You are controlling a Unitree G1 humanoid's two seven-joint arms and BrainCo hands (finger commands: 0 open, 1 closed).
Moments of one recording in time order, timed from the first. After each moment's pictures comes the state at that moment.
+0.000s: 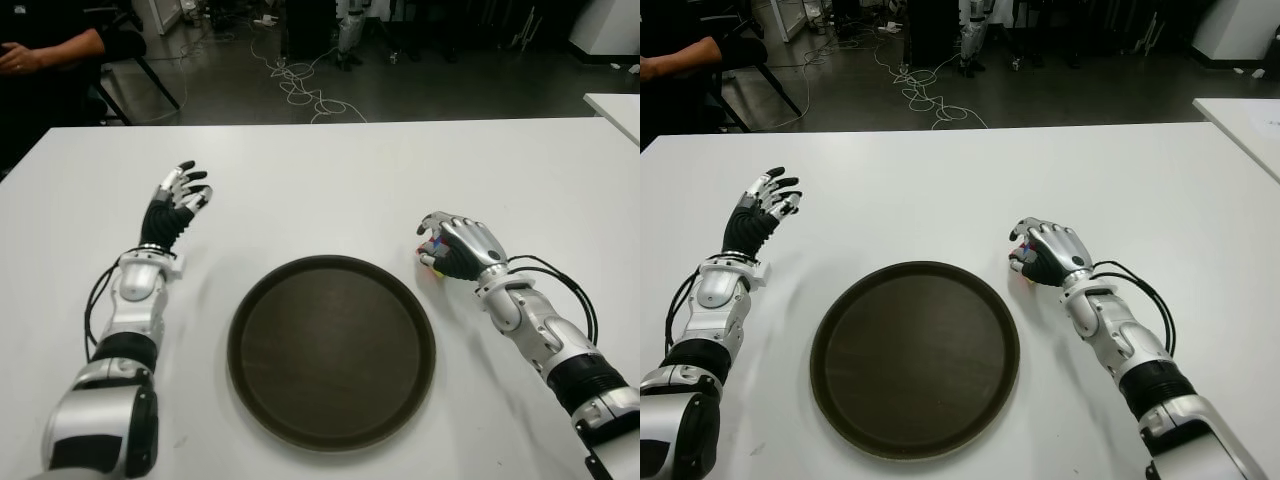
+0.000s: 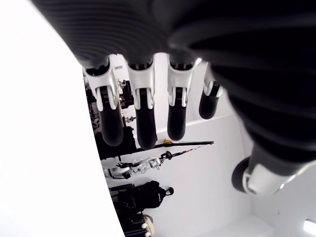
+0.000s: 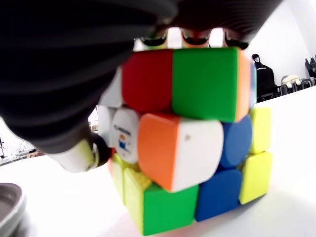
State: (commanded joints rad) left arm -0.59 0.25 0.15 1.08 -0.02 -0.59 -0.14; right arm -0.42 -0.42 0.38 0.64 -0.69 -0.24 -0.27
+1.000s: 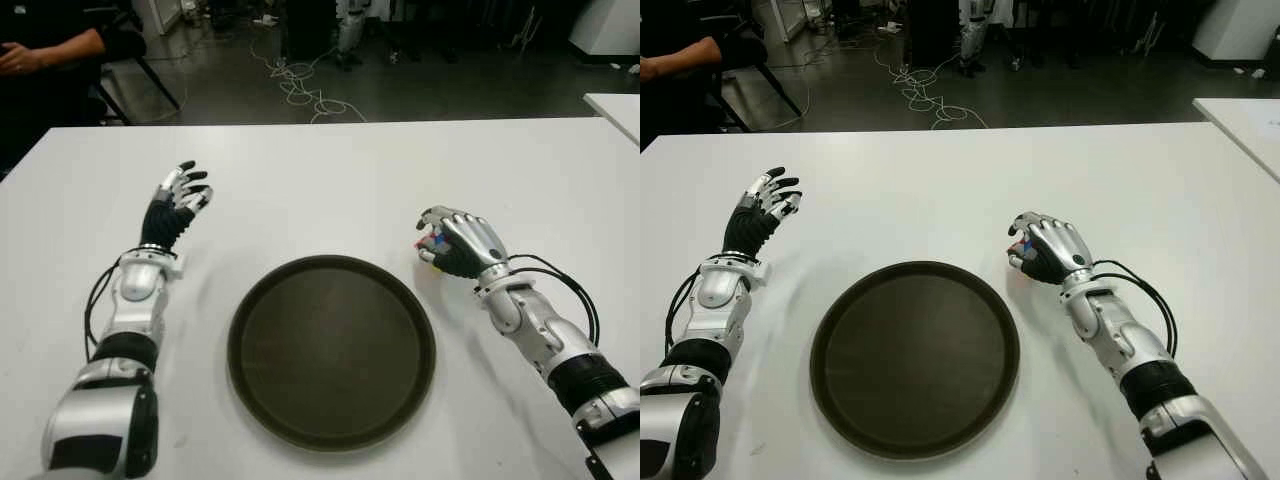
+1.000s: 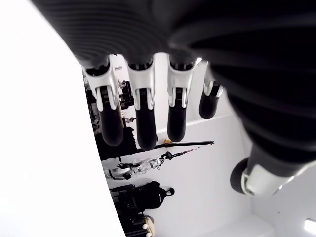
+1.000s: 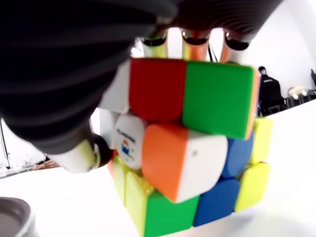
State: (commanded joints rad) left arm -0.59 0.25 0.15 1.09 -0.01 -0.60 -0.12; right arm -0.42 -0.43 0.38 0.65 -0.71 -0.29 -0.35
